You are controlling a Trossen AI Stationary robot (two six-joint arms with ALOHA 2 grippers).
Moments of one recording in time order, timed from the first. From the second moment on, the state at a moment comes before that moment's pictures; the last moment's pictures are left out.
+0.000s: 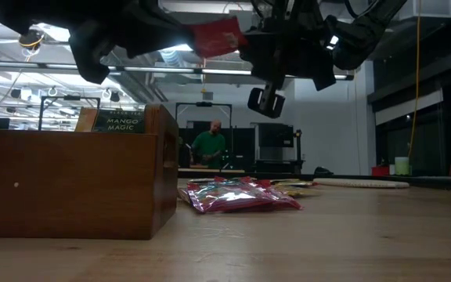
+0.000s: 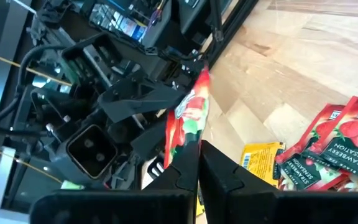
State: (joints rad) left arm -0.34 1.33 0.52 0.62 -0.43 0.90; right arm -0.16 1.73 0.87 0.60 -0.94 0.86
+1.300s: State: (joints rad) left arm -0.33 1.30 0.52 0.57 -0.52 -0.04; right arm -0.16 1.73 0.87 0.52 -0.94 0.64
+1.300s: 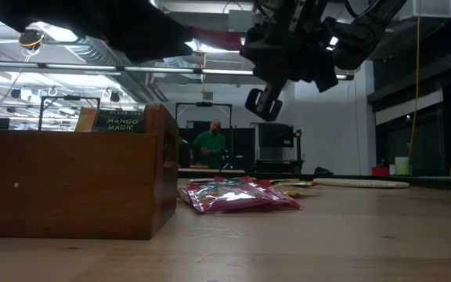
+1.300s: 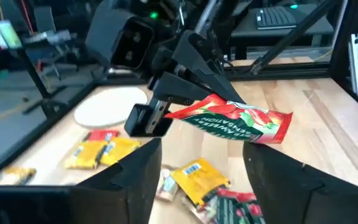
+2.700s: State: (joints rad) left arm -0.08 1.18 0.52 0.21 -0.20 -0.68; right arm -0.14 1.73 0.87 0.48 -0.51 0.20
